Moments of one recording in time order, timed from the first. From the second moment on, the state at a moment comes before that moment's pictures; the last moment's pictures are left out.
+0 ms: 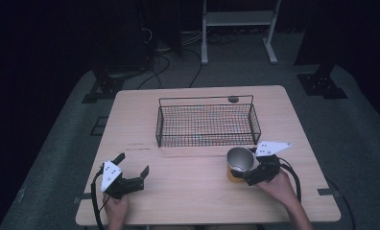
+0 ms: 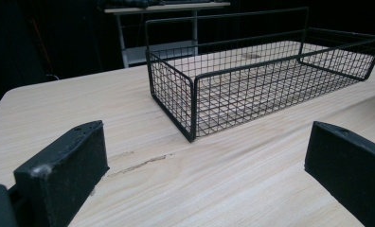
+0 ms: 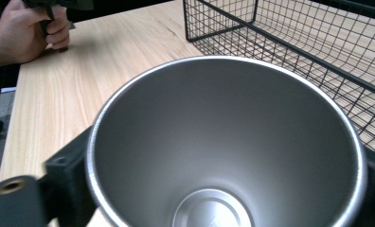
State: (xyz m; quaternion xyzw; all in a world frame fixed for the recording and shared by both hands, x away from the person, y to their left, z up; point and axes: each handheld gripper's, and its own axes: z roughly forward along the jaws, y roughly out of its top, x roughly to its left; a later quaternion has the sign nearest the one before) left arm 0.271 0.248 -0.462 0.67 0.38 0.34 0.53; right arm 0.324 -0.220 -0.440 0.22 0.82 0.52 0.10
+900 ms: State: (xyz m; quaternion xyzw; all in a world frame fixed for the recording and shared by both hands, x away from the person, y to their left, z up) left arm 0.271 0.249 -0.462 0.67 0.38 0.34 0.53; right arm 0.325 -0.223 -0.429 0.22 0.82 0.52 0.09
